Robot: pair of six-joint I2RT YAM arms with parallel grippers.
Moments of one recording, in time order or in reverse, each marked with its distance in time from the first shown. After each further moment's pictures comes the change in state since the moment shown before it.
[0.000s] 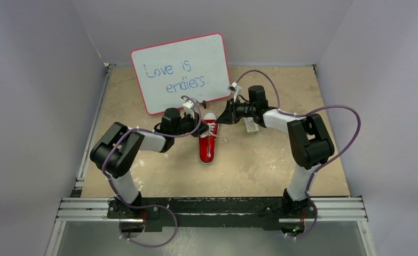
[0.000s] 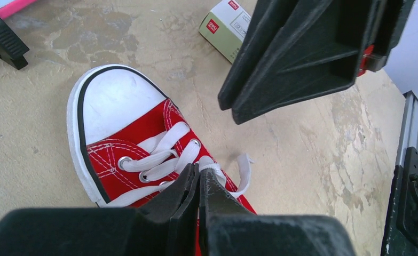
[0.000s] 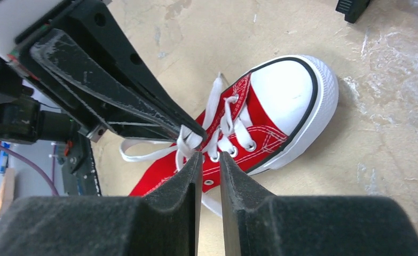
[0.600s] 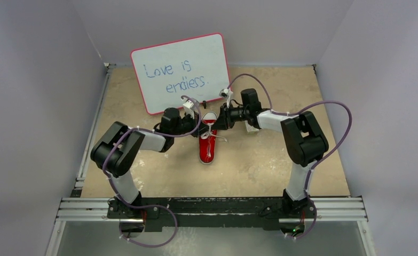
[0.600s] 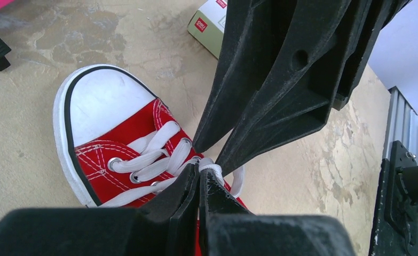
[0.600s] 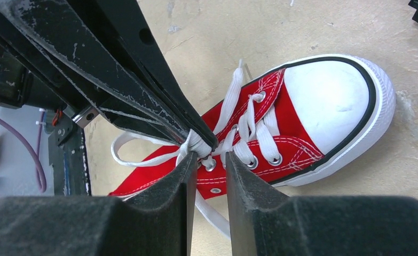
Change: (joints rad) left arm 0.005 0.009 0.000 0.017 0.047 -0.010; right arm 0.057 0.071 0.026 -0.021 -0.045 -0.136
